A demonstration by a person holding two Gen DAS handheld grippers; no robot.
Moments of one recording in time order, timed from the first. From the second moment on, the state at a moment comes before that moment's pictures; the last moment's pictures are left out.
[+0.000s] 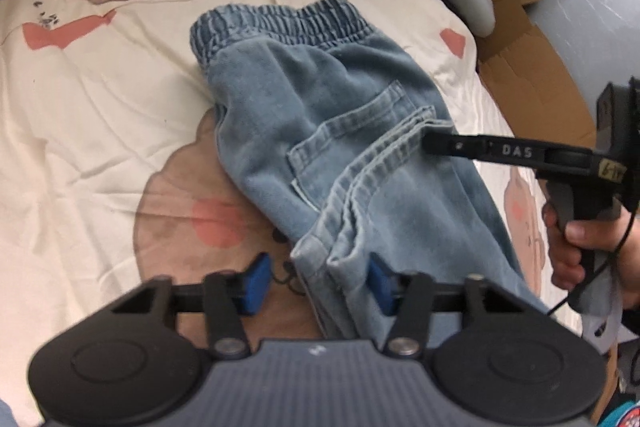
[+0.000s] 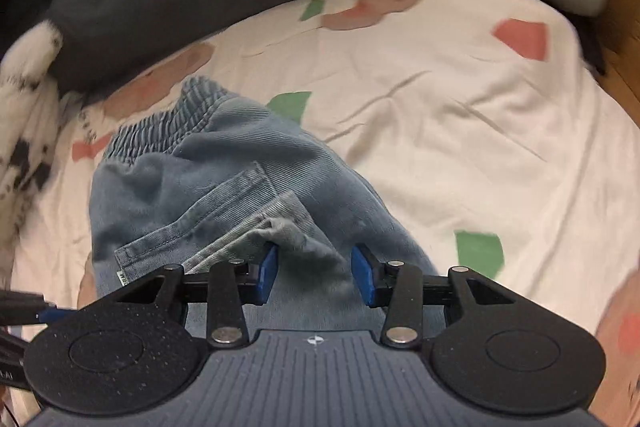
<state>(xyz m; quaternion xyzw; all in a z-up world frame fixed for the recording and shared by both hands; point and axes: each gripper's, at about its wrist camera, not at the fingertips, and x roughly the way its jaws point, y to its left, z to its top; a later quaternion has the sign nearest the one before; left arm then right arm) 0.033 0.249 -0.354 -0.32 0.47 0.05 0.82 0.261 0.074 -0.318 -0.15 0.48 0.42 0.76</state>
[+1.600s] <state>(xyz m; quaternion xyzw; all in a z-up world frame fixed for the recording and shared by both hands) 0.078 0.298 -0.260 -0.29 0.41 0.08 0.86 0.276 0.114 -0.213 -0.14 0.38 0.47 0.79</state>
